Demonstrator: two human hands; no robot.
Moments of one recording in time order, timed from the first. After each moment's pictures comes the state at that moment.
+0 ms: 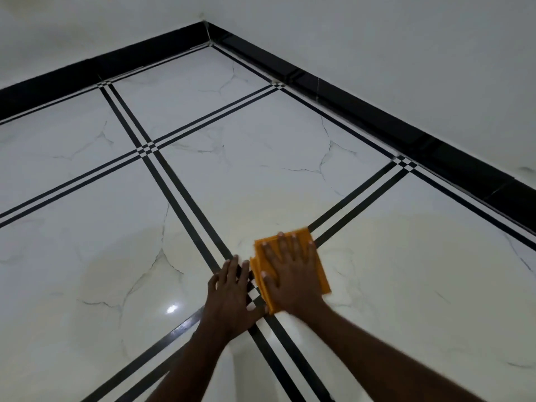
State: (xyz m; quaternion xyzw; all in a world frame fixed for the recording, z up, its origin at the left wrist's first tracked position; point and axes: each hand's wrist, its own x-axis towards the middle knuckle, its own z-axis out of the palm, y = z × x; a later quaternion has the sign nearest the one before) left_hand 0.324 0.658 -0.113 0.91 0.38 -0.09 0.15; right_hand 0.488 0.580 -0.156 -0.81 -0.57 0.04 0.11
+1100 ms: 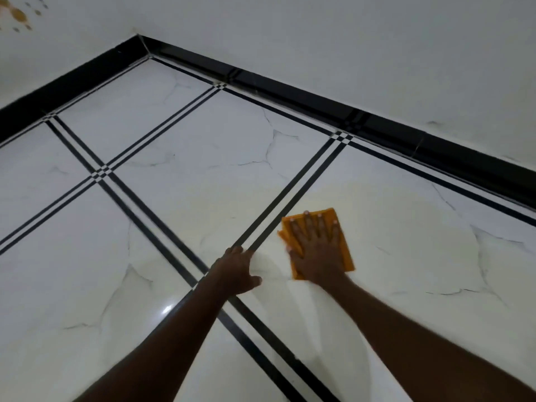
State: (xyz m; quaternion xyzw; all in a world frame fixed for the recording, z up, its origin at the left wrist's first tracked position) left_hand 0.427 0.632 -0.060 0.91 0.29 -0.25 0.13; right_hand 0.582 0.485 -0.147 -0.90 -0.42 0.07 0.05
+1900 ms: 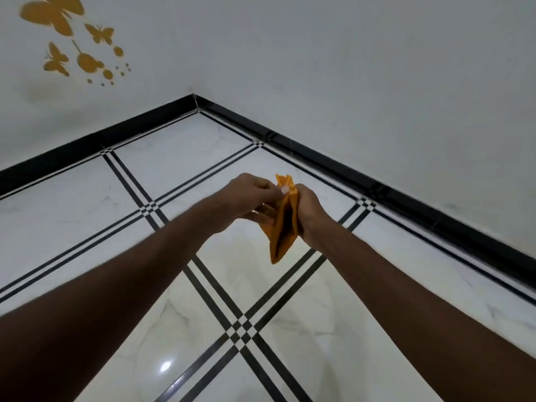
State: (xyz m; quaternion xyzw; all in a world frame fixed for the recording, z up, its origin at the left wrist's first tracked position) left_hand 0.464 0.720 0.226 0.78 0.29 0.00 0.55; right_hand 0.566 0.620 0.171 -0.65 -0.13 0.44 0.60
